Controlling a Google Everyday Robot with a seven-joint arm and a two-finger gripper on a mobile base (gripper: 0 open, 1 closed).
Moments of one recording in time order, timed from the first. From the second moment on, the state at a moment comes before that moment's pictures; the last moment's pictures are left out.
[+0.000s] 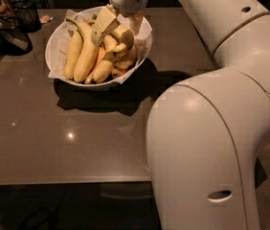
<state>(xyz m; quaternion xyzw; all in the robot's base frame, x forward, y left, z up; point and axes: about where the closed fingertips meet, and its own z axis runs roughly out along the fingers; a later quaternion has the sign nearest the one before) 0.678 0.038 0.943 -0.36 0.91 0.14 0.13</state>
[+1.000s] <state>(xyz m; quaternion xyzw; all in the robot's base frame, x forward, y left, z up) 0.679 0.037 0.942 -0.36 0.91 0.13 0.13</state>
